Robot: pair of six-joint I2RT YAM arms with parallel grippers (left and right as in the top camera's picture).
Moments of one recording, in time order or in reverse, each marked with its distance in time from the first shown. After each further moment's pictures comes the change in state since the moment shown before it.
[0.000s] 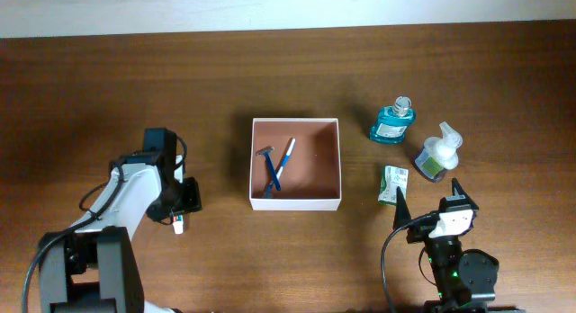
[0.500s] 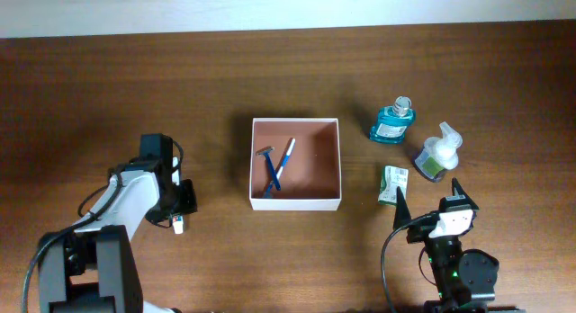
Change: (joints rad) left arm 0.023 0.000 -0.061 0.113 -0.013 -0.005; right arm 0.000 0.000 0.000 0.000 0.000 0.000
